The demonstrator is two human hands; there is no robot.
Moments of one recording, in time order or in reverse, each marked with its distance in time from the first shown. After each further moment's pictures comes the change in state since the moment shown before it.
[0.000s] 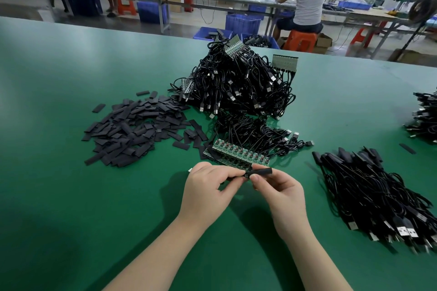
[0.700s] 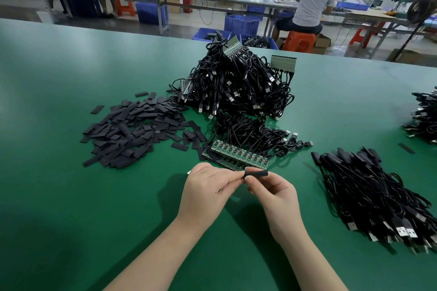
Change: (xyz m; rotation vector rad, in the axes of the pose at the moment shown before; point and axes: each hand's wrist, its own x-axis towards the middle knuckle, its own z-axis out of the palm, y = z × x) left_hand 0.002 -0.001 -0.003 0.016 -0.026 0.102; right_hand -0.005 -0.003 0.006 0.008 -0.022 0.035
